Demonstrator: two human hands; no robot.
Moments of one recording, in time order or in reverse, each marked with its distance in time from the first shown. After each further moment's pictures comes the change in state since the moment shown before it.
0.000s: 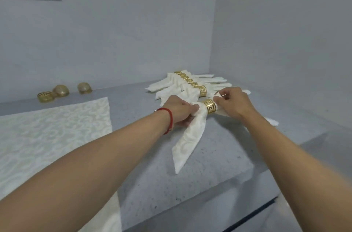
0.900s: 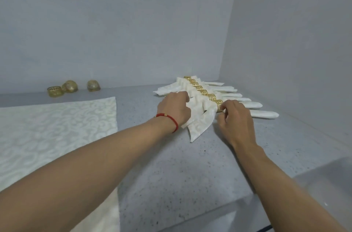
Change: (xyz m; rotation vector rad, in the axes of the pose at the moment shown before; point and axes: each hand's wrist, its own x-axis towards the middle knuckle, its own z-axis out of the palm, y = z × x) left_hand 0.027 -0.005 -0.021 0.701 0.313 0.324; right_hand -0.006 0.021 0.048 -0.318 0.404 -0.429
